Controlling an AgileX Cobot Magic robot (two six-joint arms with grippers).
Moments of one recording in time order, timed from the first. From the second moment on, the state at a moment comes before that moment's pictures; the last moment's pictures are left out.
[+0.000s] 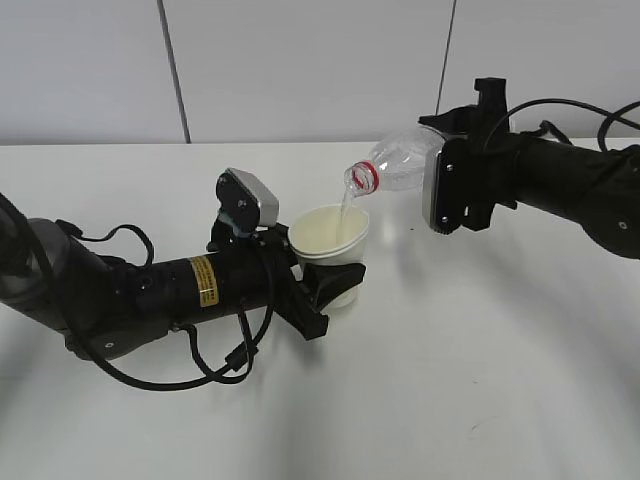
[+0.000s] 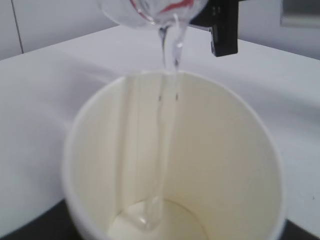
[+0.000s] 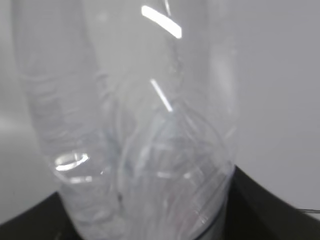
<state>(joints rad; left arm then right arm) -0.48 2.17 -0.91 0.70 -1.05 -0.38 0.14 1.92 -0.97 -0.46 -0.65 -1.19</state>
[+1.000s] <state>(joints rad) -0.48 2.17 -0.91 0.70 -1.05 -0.38 0.14 1.92 -0.97 -0.45 -0.66 -1.24</state>
